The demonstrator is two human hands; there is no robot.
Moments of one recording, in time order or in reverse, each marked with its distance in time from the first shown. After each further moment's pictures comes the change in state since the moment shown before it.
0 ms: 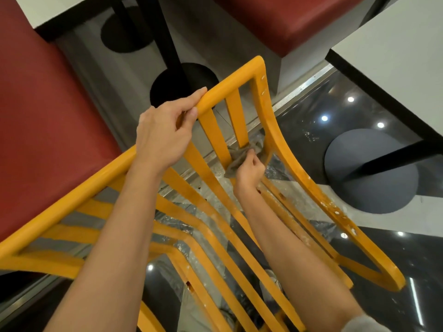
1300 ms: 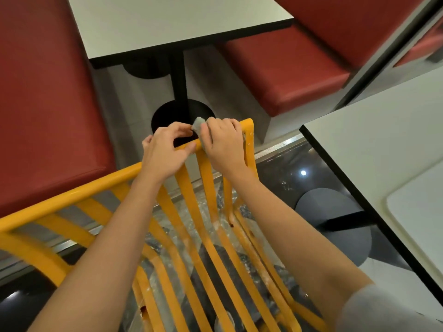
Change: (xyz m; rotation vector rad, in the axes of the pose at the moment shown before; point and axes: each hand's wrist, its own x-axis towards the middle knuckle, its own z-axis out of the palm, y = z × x) left_hand 0.007 -0.009 0.001 -0.208 0.153 -0.133; right_hand -0.044 -0.153 0.026 -0.749 -0.322 -1.624
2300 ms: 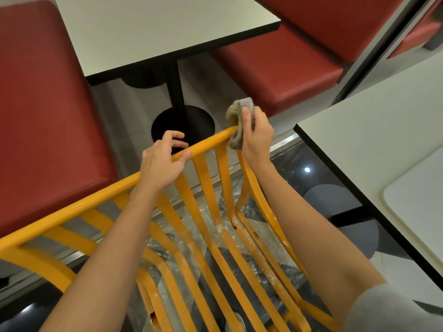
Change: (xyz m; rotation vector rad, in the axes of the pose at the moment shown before) left_hand -0.006 0.010 -0.005 0.076 -0.088 -0.029; right_hand 0.014 0.048 -0.047 0.360 0.210 0.349
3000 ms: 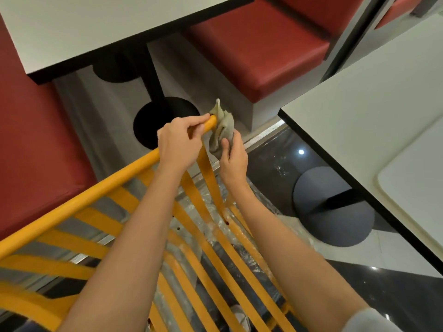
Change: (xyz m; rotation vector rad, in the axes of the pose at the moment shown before) left_hand 0.042 0.063 0.067 -0.095 0.105 0.089; right_hand -0.063 0.060 0.021 0.077 -0.052 0.312
